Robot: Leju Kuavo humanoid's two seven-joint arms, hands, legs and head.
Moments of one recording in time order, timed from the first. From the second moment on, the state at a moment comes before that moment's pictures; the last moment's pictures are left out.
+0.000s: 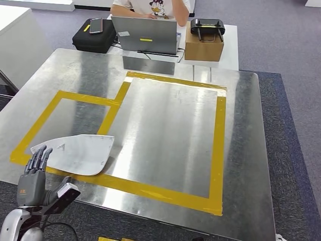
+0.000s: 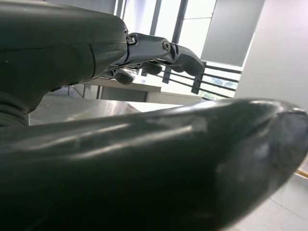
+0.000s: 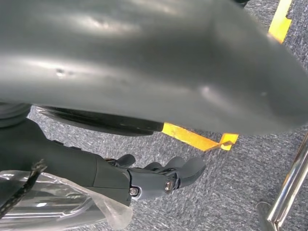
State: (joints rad) left arm 0.12 0.14 0.03 -1.47 -0.99 0.38 -0.30; right arm -0.09 0.15 1.55 -0.05 -1.43 -0.33 -0.38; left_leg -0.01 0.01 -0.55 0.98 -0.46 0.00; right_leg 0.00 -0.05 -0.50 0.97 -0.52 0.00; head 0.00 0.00
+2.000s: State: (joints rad) left arm 0.12 0.12 0.04 -1.48 -0.99 0.35 -0.28; right arm -0.09 0.15 1.55 -0.05 -1.44 -0.33 -0.37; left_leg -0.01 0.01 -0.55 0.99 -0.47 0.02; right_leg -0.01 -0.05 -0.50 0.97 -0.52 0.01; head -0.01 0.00
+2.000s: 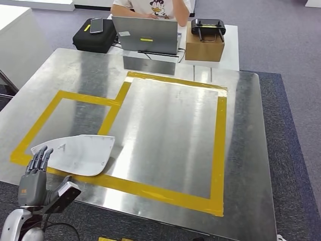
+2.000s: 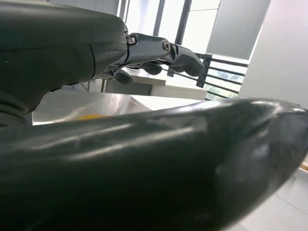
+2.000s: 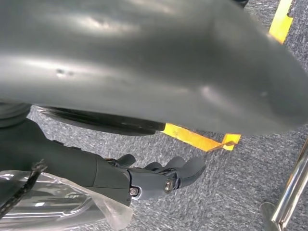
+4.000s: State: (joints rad) left arm 0.14 0.11 0.05 -1.49 -0.97 0.31 -0.23; right arm -0.10 0.15 1.55 -0.04 -1.48 -0.30 -0.34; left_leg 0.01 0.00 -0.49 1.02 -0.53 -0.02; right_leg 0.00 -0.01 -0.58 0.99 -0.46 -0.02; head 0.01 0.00
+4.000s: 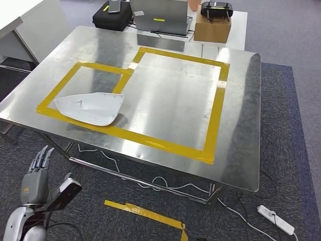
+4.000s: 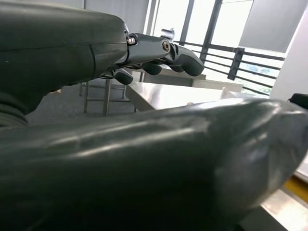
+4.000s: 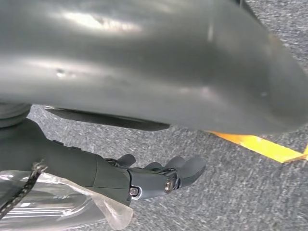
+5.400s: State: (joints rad) left arm 0.29 -0.13 0.31 -1.22 -1.11 0.31 -0.30; right arm -0.07 0.15 1.55 -0.01 -1.52 -0.24 -0.37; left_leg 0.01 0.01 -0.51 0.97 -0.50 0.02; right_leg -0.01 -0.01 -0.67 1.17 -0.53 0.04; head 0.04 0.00
